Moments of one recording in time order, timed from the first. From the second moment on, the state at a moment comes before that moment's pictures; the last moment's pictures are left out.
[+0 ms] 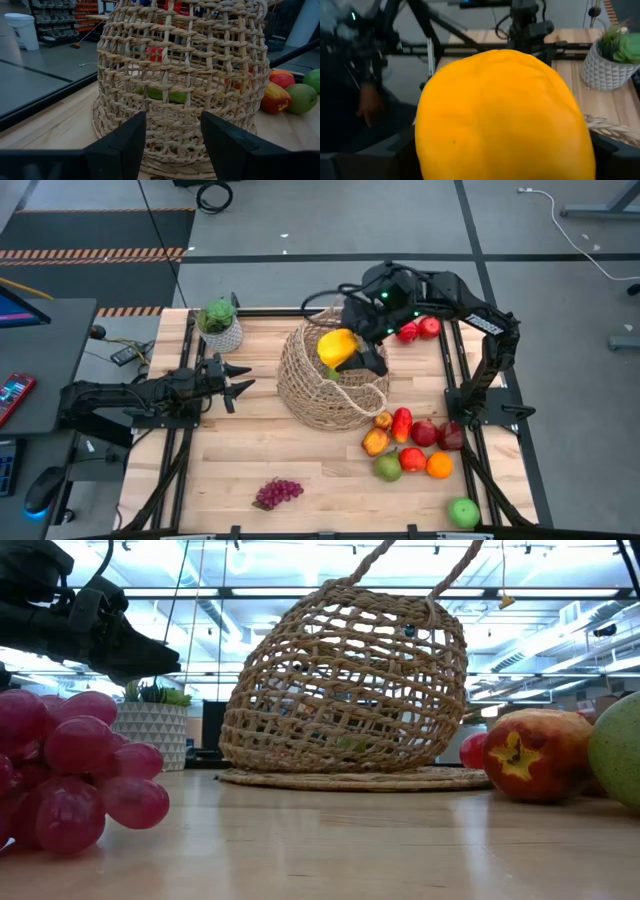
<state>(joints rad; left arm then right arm) 0.06 0.20 0.01 0.08 -0.30 -0.15 -0.12 1.75 2.31 -1.22 -0.38 -0.07</state>
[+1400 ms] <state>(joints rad) 0.06 0.20 0.01 0.08 -0.30 -0.15 -0.08 1.71 1.97 -1.33 0.27 -0.25</state>
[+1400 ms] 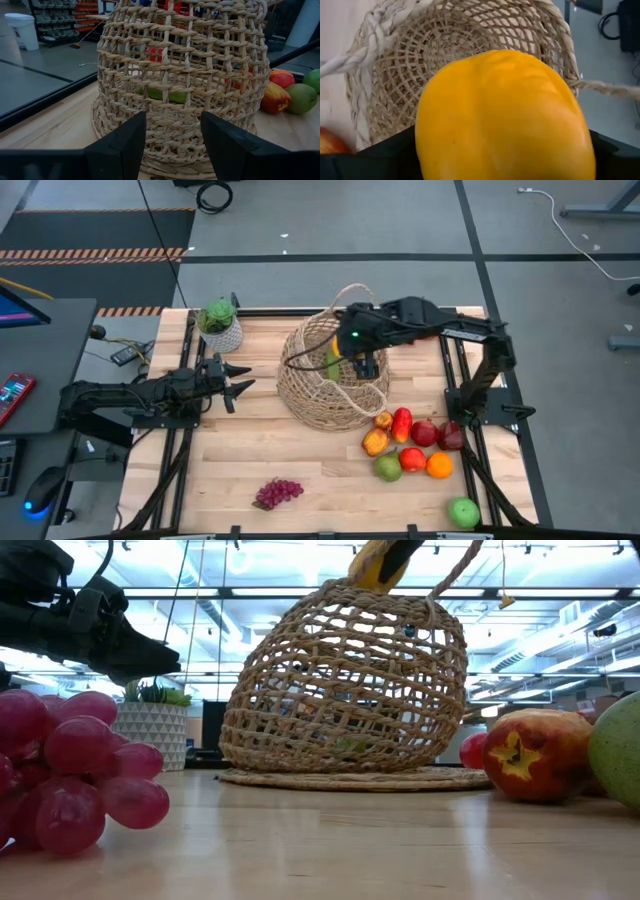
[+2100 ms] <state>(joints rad) 0.06 0.20 0.01 0.08 -0.30 -0.14 -0.19 1.47 1.36 -0.66 0.28 -0.60</state>
